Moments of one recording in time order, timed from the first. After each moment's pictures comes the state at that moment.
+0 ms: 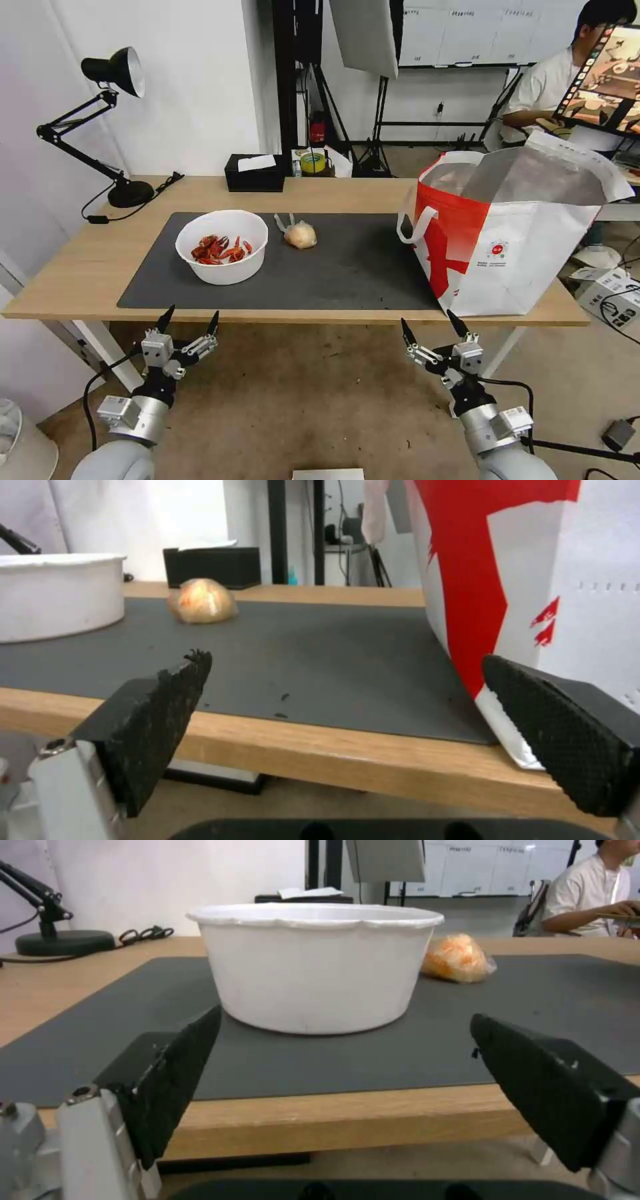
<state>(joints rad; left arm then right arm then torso) 1.64 -1.07 -0.57 -2.00 -0.44 -0.23 -0.04 -1.63 1.05 0.38 2.03 0.36 0.28 0.11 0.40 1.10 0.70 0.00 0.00</state>
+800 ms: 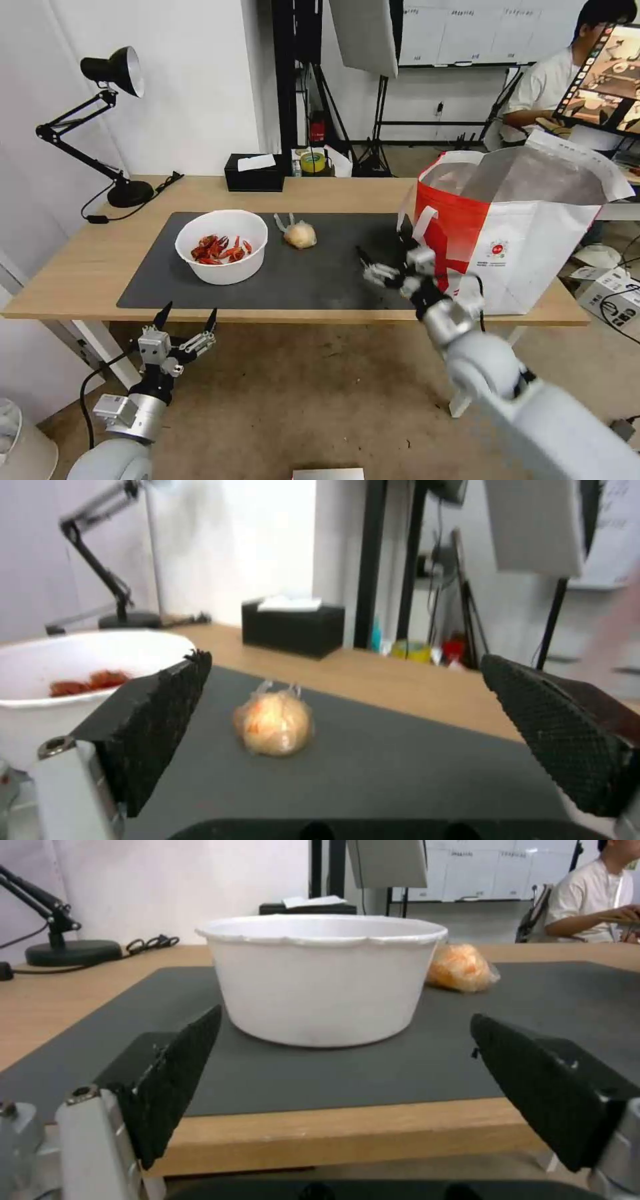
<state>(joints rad) 1.65 -1.06 -0.58 -2.02 -0.45 -0.23 -0.04 -0.93 0.87 0.01 1.97 0.62 -0.01 0.18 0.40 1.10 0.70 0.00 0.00</state>
